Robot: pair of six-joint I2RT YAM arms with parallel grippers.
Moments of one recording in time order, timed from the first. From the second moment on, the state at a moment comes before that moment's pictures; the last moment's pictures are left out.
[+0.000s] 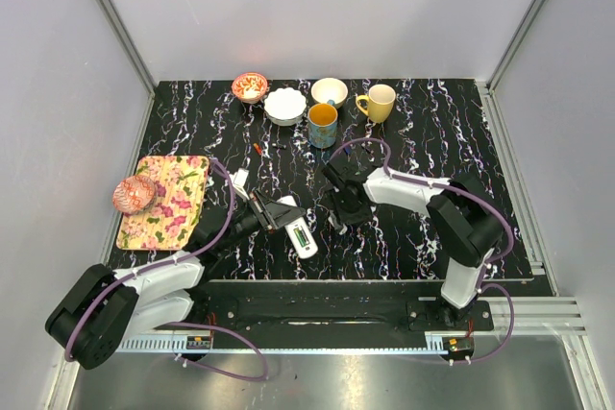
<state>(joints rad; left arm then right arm) -0.60 1.05 0.15 0.92 0.41 -1.27 0.75 1.80 1.13 -0.65 0.03 0.45</state>
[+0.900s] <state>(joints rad) -0.60 1.05 0.14 0.94 0.41 -1.28 0.82 1.88 1.26 -0.71 0.13 0.21</state>
